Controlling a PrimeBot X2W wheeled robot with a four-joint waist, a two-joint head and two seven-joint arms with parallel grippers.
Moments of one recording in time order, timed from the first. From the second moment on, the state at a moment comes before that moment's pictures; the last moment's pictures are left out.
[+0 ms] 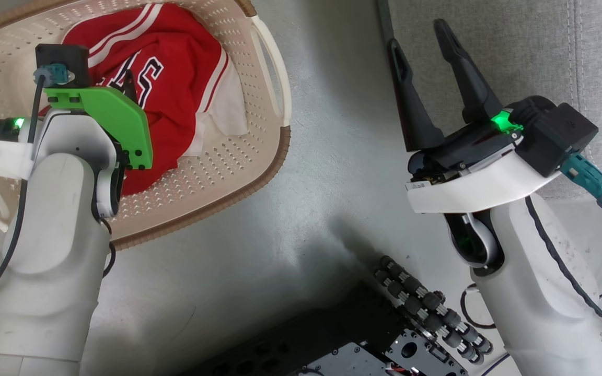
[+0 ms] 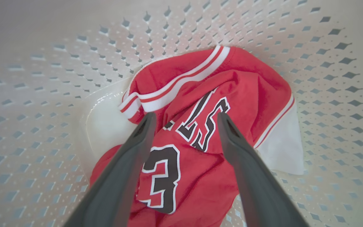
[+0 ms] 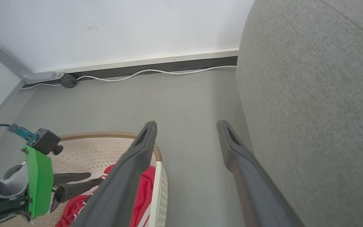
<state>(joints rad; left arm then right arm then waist) -0.73 0.14 -0.30 0.44 -0.27 0.11 0.31 -0.42 -0.05 0.35 -0.03 0.29 0.06 -0.25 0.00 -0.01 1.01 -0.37</state>
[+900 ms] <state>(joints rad) -0.77 0.10 -0.29 0.54 -0.29 0.11 0.32 -0.38 -0.05 0.37 -0.05 0.35 0.04 -0.25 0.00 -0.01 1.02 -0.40</state>
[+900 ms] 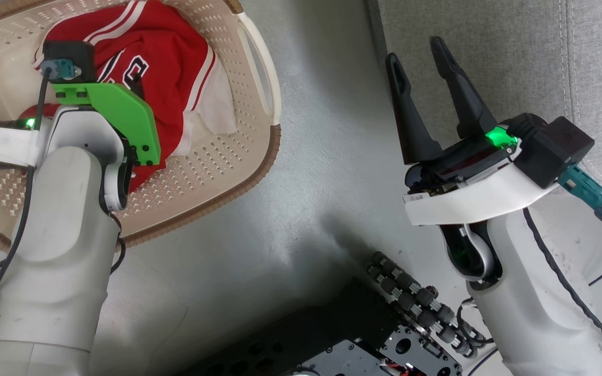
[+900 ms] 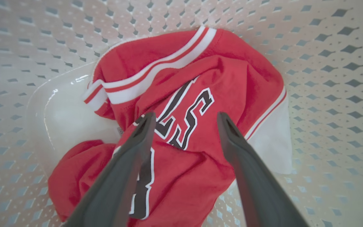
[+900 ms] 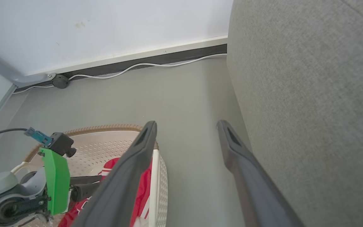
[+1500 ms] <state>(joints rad) -0.77 0.09 -0.30 0.62 -0.31 0.09 0.33 -0.36 -0.05 0.37 -0.06 0.34 0.04 -0.25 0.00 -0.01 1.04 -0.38</state>
